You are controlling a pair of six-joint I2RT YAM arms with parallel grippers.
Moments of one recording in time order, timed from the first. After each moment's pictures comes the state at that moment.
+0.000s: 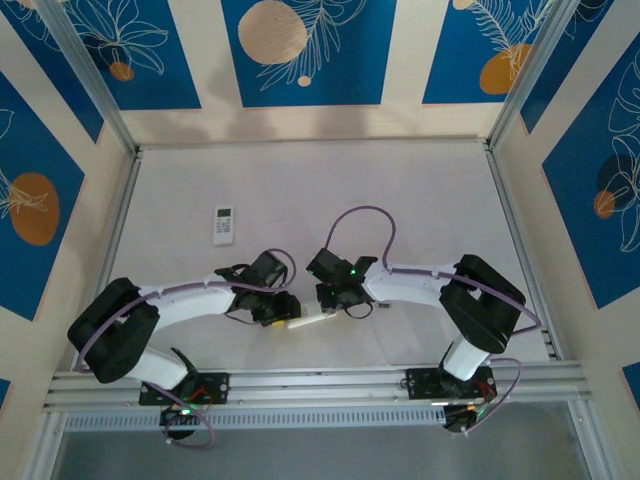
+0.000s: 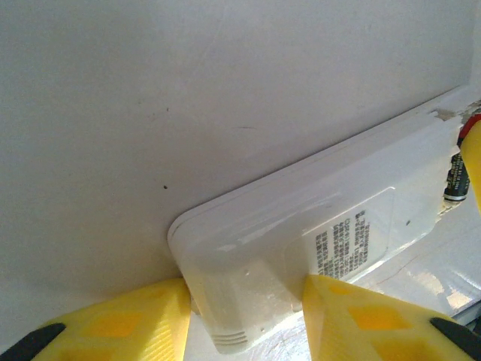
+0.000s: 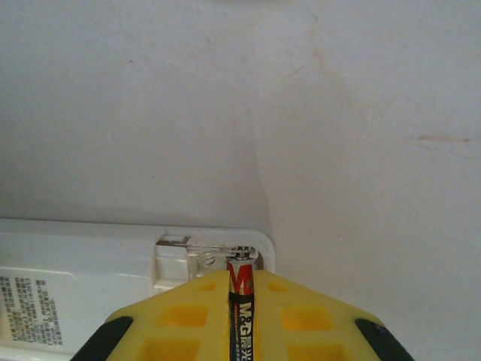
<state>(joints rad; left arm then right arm) -0.78 1.44 0.65 -0.39 0.32 -0.90 0.96 1.65 0.91 -0.52 0.06 0.73</state>
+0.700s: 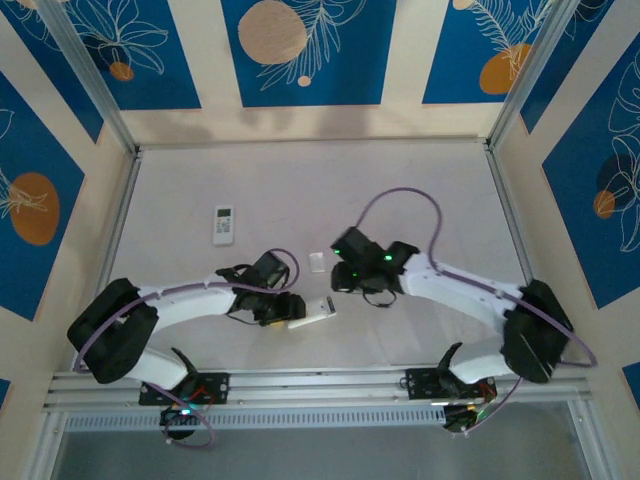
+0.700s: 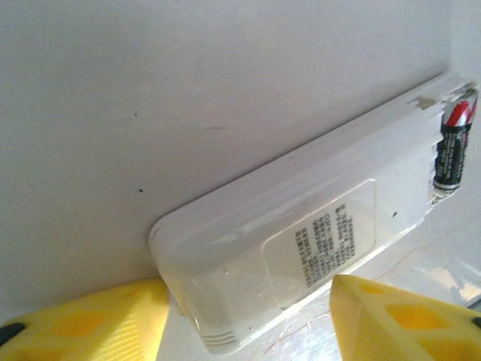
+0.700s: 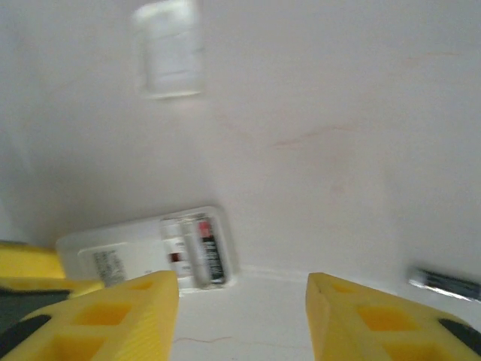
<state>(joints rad) -0.80 1.43 0.66 -0.40 0.28 -0.85 0.82 1.31 0.92 -0.74 0.09 0.87</state>
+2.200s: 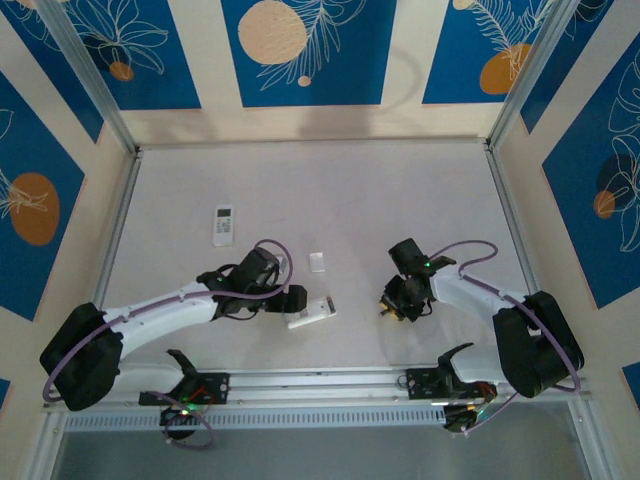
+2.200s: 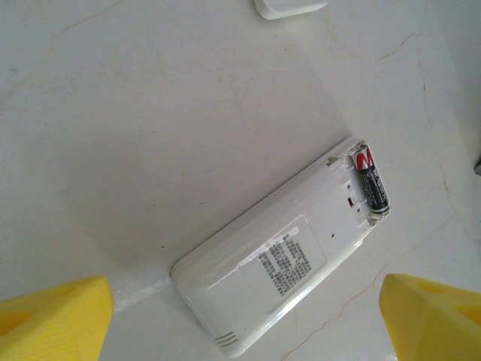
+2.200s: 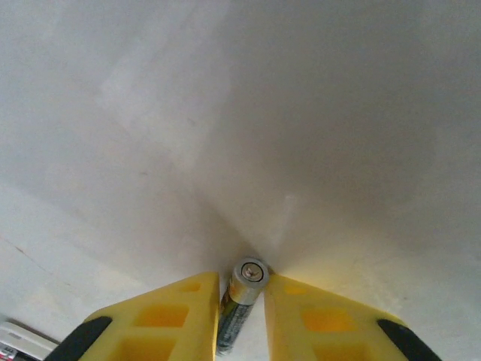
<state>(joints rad) -0.80 1.25 0.64 -0.38 0.14 -0.68 0.43 1.30 0.58 -0.67 -0.19 1.20</state>
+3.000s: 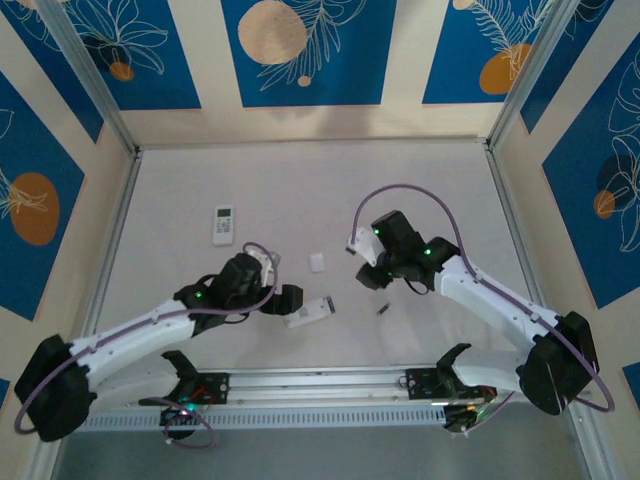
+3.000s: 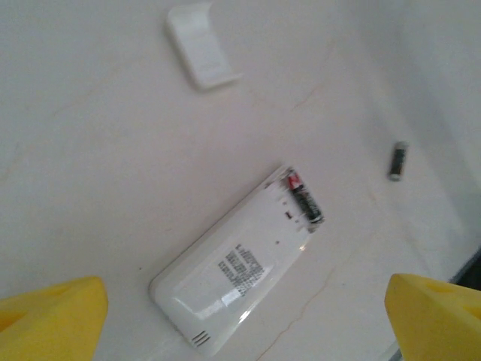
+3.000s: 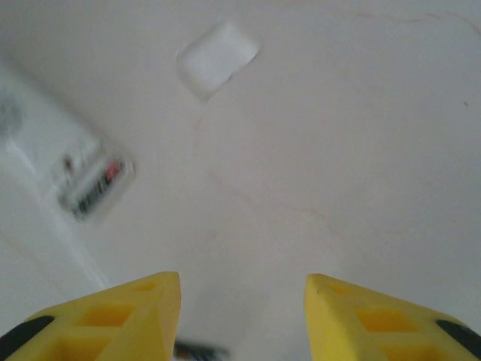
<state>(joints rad) -0.80 0.98 0.51 -0.25 0.13 -0.60 0.61 1.19 0.88 -0.75 -0.06 -0.47</state>
